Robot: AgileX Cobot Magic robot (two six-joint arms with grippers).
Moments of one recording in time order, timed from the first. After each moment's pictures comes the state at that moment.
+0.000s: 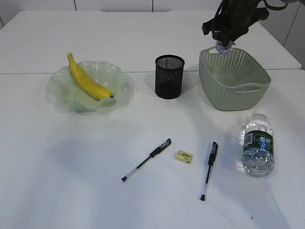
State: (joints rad) left arm -0.15 0.87 -1.14 0.26 1.17 -0.03; right arm 0.17 2.38 -2.46 -0.22 1.22 0.04
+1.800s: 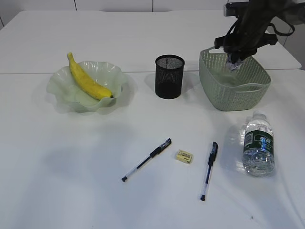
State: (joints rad) left arm -0.15 0.87 -1.14 0.23 1.26 -0.03; right arm 0.07 2.48 -2.46 -0.14 1.17 0.14
